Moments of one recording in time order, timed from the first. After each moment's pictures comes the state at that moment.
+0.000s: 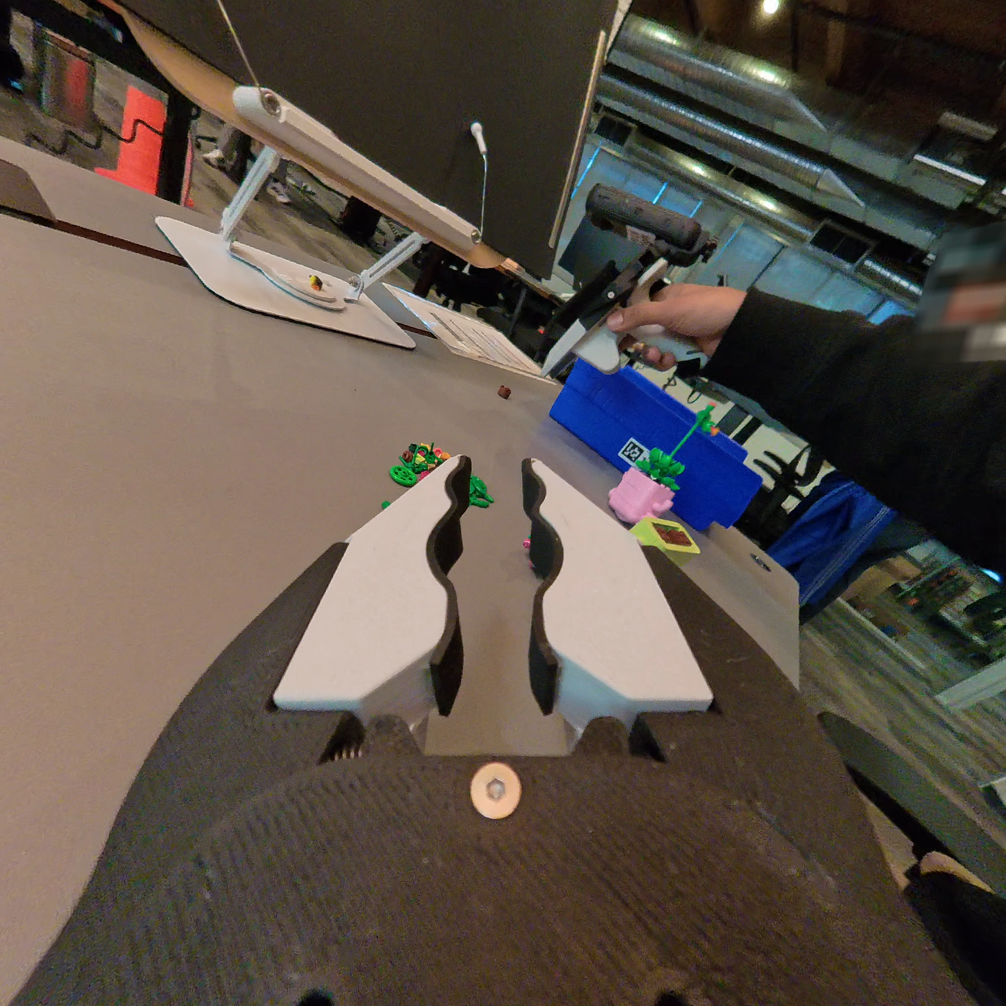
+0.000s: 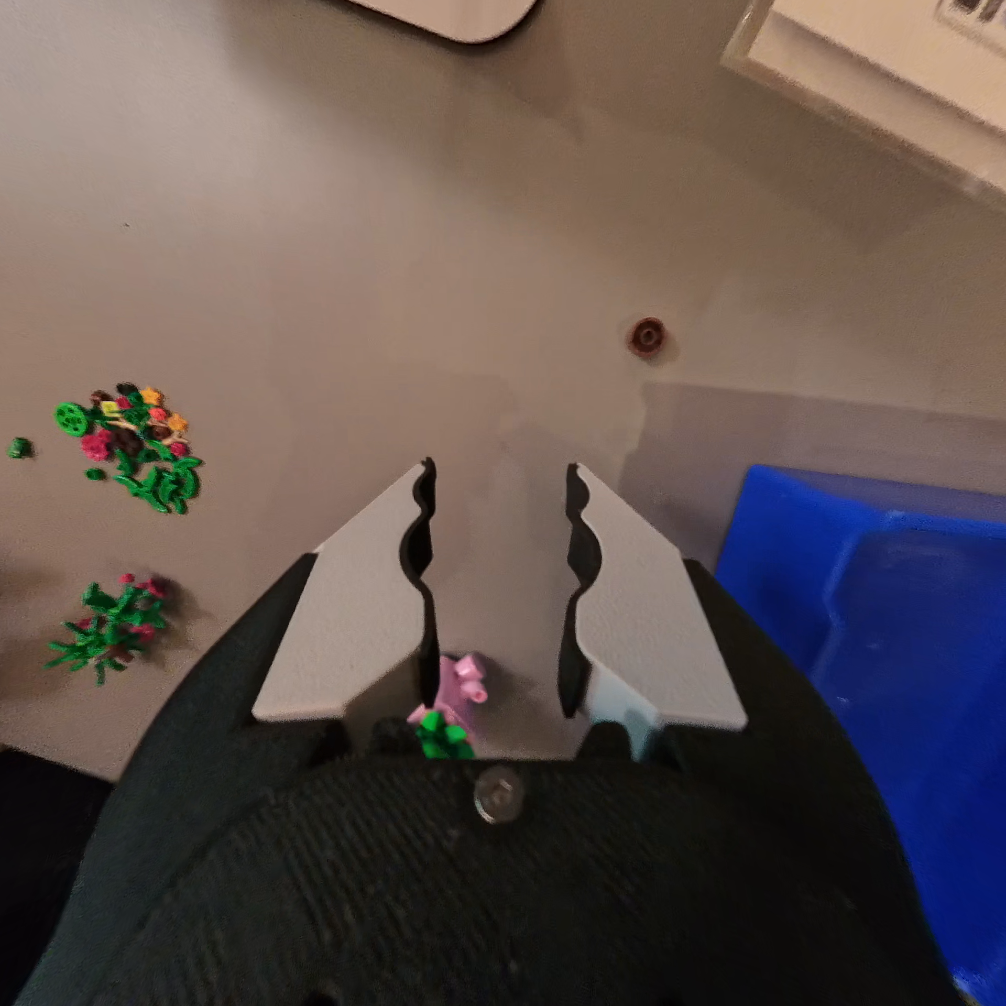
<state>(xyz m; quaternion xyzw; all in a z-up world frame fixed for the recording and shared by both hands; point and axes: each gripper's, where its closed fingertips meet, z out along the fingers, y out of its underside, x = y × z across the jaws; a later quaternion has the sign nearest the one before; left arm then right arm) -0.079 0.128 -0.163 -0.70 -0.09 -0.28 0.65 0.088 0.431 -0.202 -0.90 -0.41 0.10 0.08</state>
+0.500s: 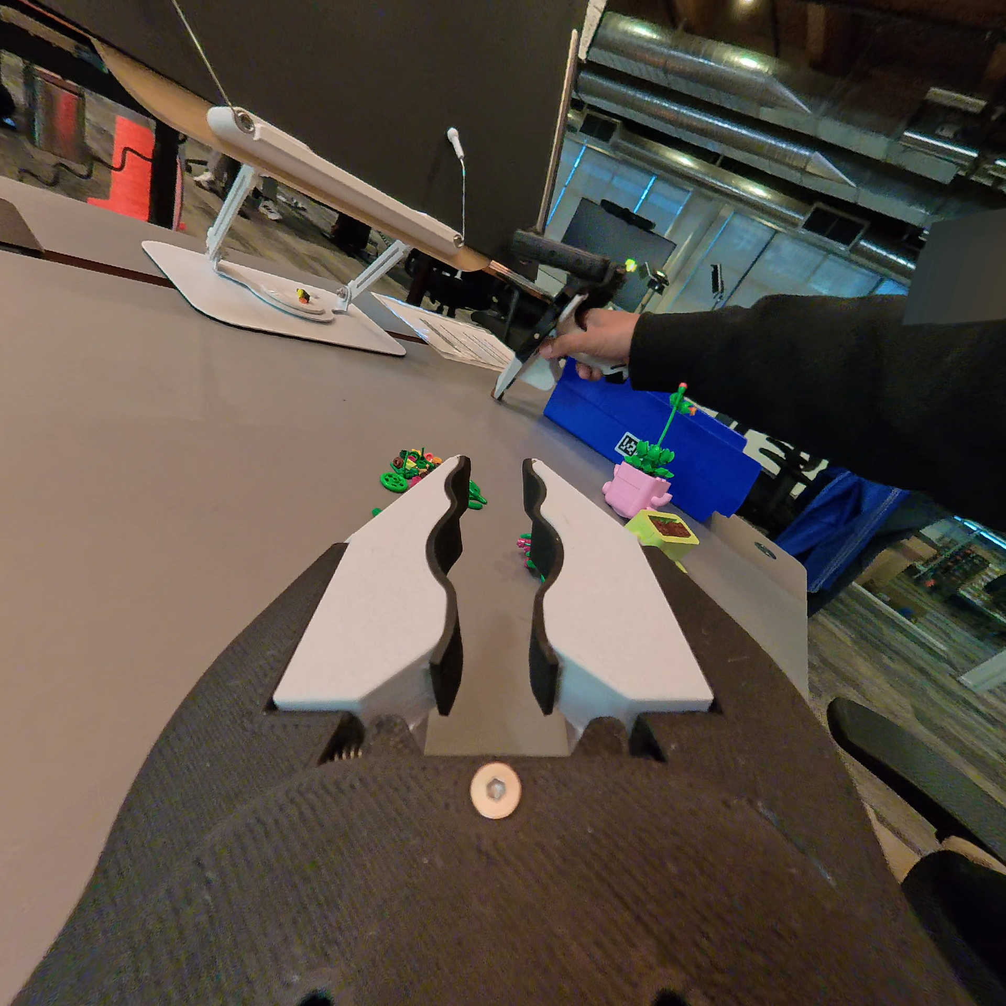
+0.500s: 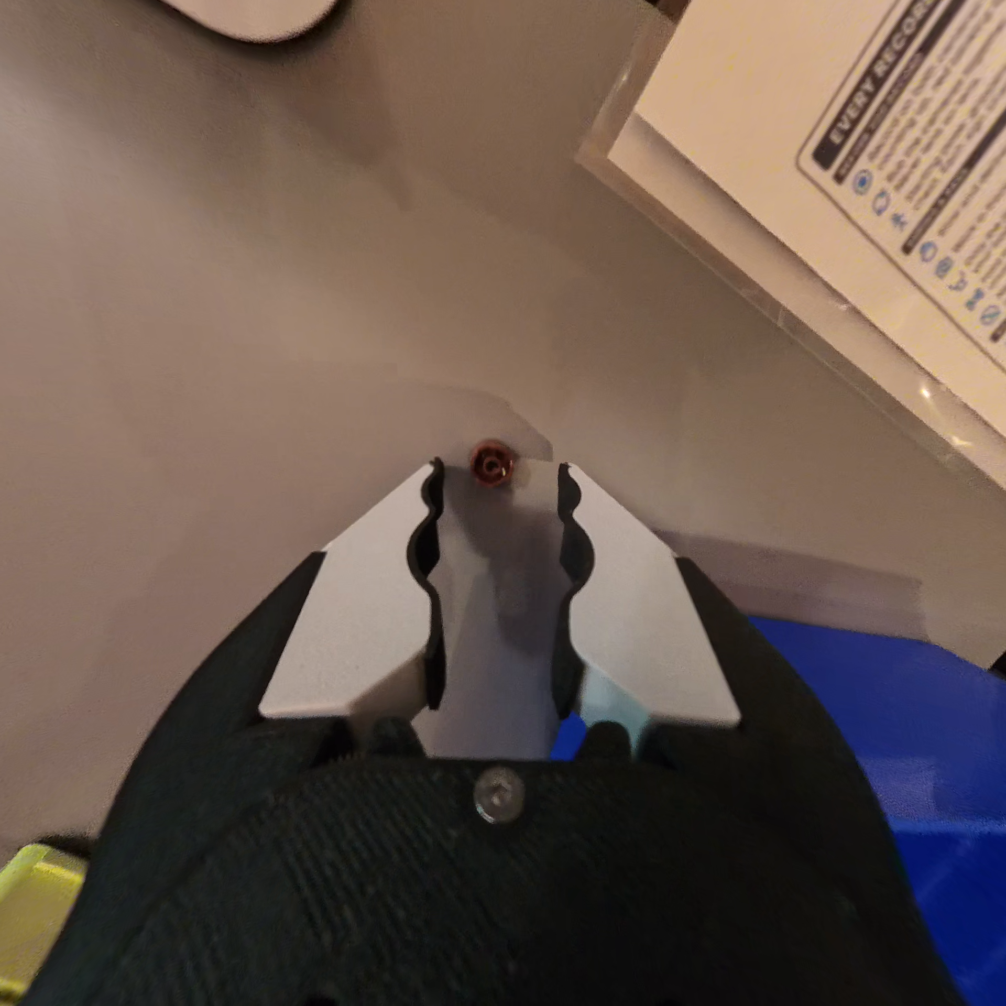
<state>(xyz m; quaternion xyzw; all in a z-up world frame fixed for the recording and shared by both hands) -0.071 0.126 -0.159 -0.69 -0.06 -0.27 0.66 0.095 0.507 -0.257 -0.87 -0.48 0.00 0.12</state>
